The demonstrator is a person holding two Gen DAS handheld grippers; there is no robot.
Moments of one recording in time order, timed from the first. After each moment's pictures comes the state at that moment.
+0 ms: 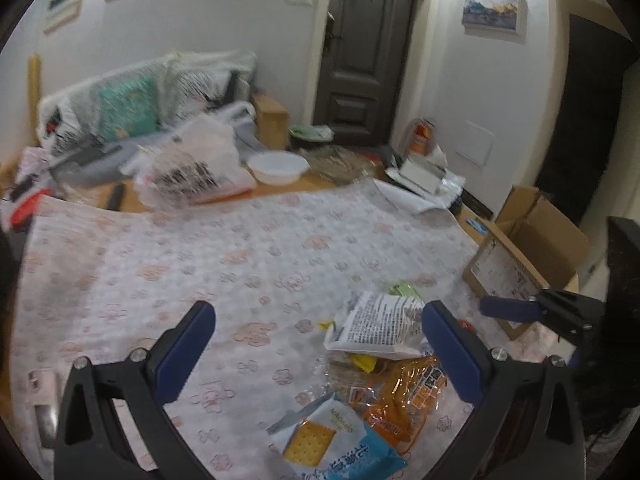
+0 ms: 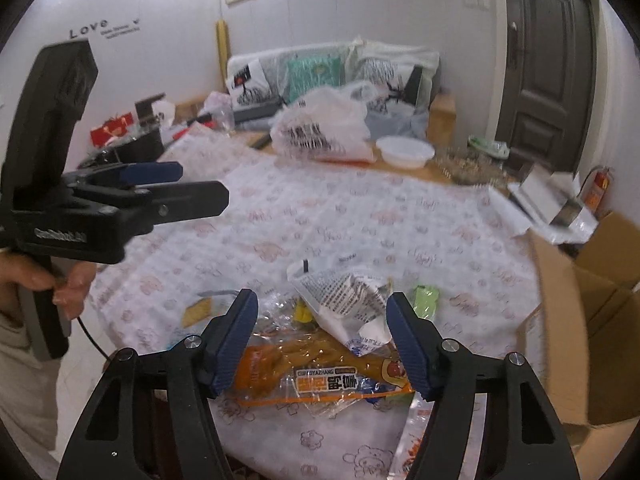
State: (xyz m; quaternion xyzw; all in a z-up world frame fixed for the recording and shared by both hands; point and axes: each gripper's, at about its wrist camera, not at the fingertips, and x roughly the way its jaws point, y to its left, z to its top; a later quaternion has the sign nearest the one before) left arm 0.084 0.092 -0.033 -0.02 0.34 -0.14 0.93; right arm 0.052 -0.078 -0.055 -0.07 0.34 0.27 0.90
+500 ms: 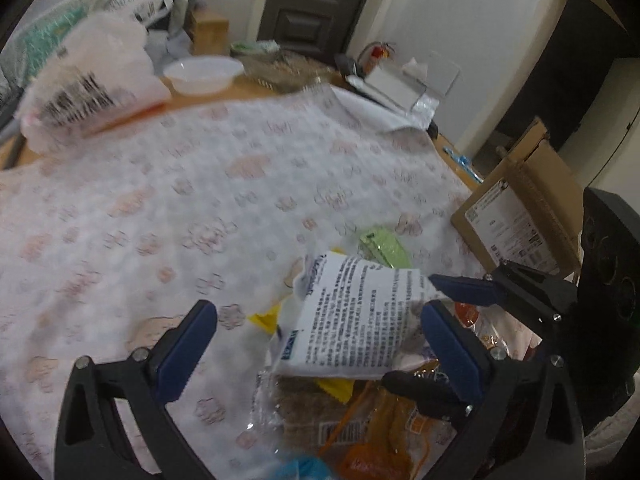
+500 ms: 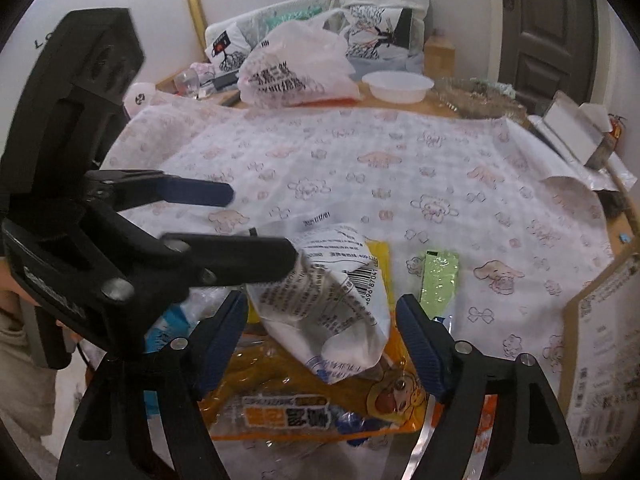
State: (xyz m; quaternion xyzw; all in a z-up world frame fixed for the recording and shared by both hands) left arm 0.177 0.042 -0.114 -0.04 0.47 -0.25 0.85; right arm 0.127 -0.076 -0.117 -0.05 0.42 0.26 0.87
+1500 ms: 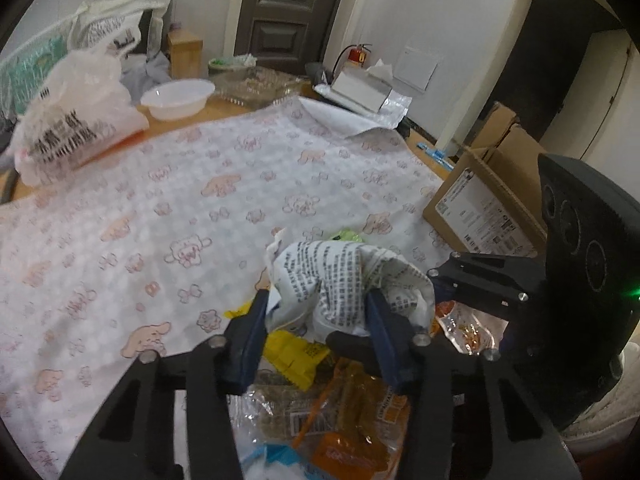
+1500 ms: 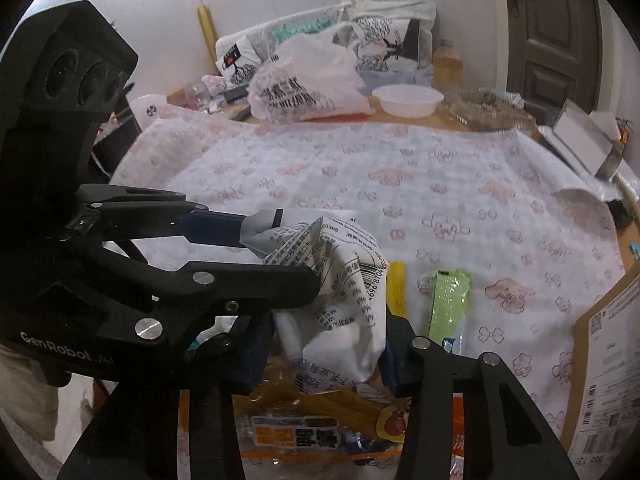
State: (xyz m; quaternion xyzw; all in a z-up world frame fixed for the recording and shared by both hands) left arm 0.148 0.029 -0.087 0.00 0.43 -0.27 0.86; right arm 0.126 -0.073 -0.109 -0.03 0.39 0.29 0.87
